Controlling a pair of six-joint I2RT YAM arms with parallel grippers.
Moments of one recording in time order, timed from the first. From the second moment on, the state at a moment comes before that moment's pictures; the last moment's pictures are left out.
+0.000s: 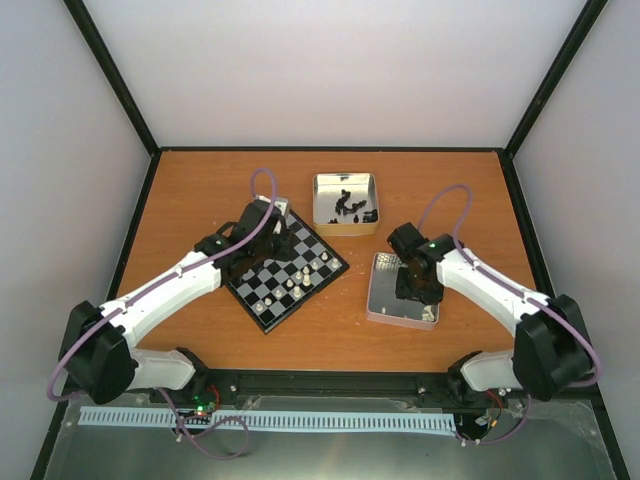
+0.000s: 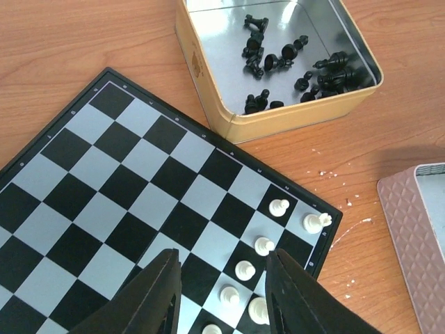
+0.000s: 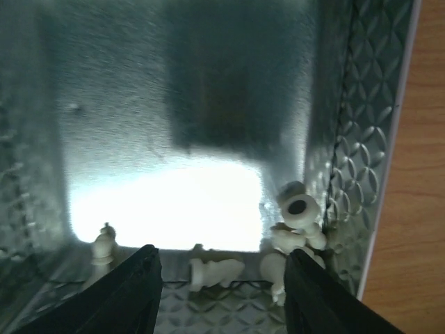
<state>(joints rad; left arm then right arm) -0.65 1.29 0.97 -0.46 -0.15 -0.37 0.53 1.32 0.89 -1.01 0.12 0.70</state>
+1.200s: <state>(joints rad) -0.65 1.30 0.96 -0.41 -0.13 -0.37 0.46 1.53 0.80 -0.93 0.12 0.64</state>
